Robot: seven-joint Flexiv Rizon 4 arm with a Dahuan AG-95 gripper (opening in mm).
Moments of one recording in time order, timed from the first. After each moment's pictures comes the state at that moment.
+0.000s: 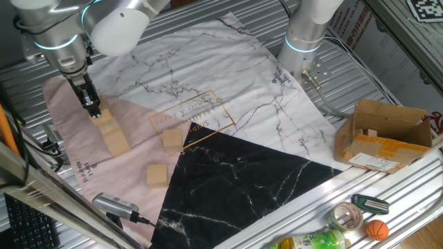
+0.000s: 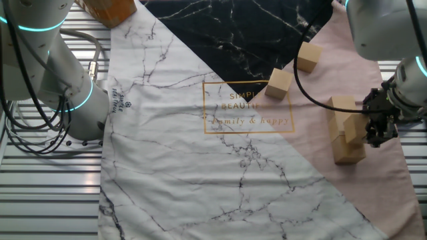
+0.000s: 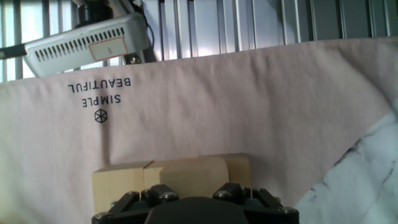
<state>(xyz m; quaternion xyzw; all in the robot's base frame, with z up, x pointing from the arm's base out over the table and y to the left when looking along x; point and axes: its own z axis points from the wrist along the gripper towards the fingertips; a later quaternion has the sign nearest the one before) 0.726 -0.082 0.117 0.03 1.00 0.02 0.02</state>
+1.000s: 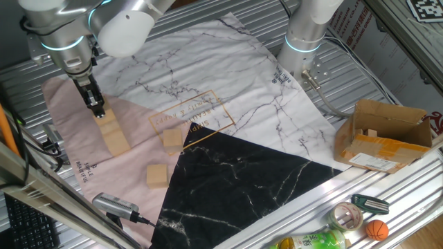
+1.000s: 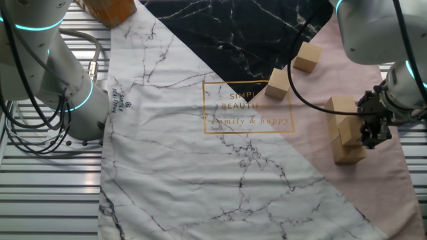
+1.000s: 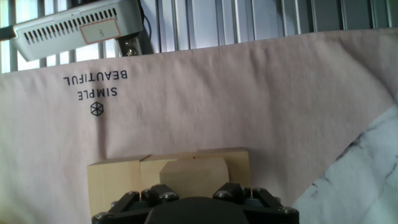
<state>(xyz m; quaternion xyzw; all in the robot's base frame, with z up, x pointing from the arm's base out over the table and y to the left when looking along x) 0.719 -0.082 0.108 0.02 1.00 0.02 0.03</state>
